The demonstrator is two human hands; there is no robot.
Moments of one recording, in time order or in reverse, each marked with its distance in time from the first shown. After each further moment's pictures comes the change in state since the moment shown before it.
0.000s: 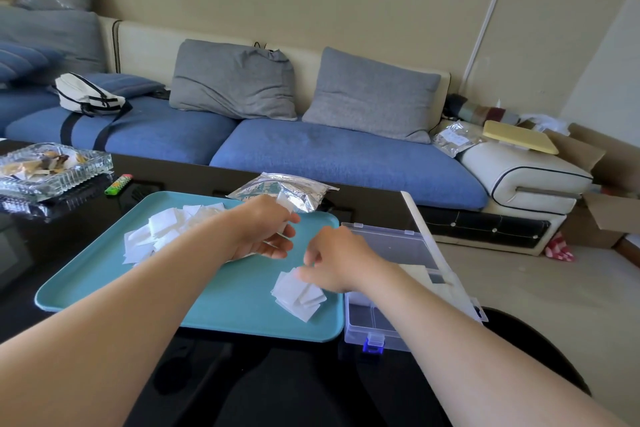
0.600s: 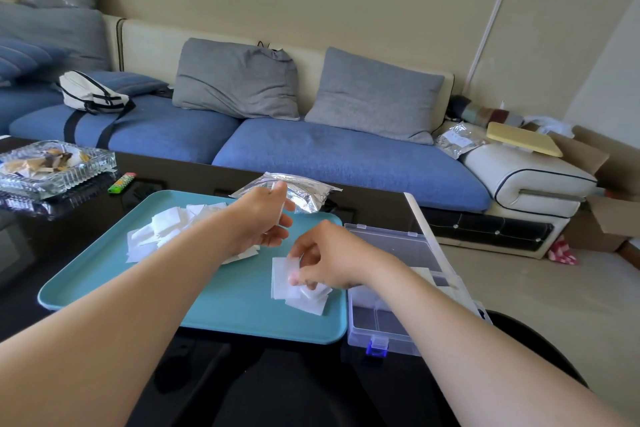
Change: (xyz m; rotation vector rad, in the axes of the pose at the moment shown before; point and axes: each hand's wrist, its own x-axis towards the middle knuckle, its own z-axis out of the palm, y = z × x) left_hand 0.011 0.001 -0.006 -0.072 0.139 0.035; right_hand -0.008 -0.008 -0.015 0.337 -0.138 -0.142
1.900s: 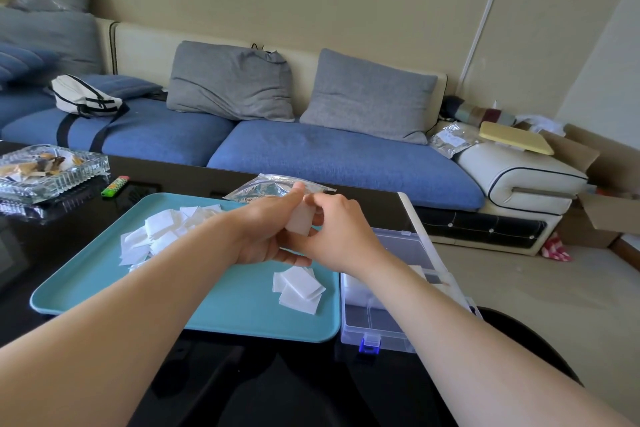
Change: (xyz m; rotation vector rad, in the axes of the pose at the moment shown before) left_hand -0.023 0.008 0.017 -0.210 -0.365 -0.078; right_hand -0.001 -0.003 -0.008 0.022 0.560 -0.120
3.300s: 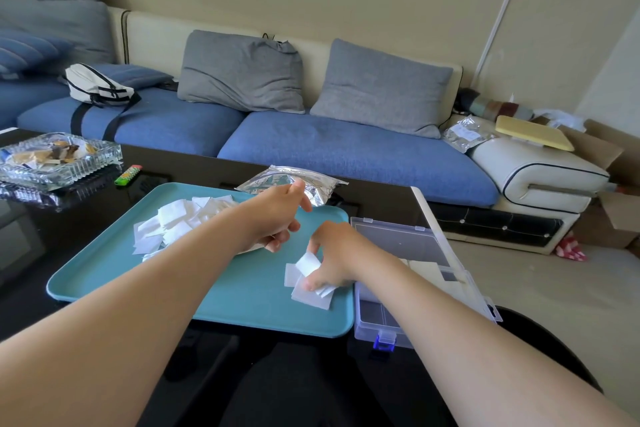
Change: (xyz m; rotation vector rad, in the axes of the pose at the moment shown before) left_hand 0.017 -0.007 -0.023 0.412 0.252 0.070; right_hand 0.004 0.006 0.022 -0.441 -0.561 0.179
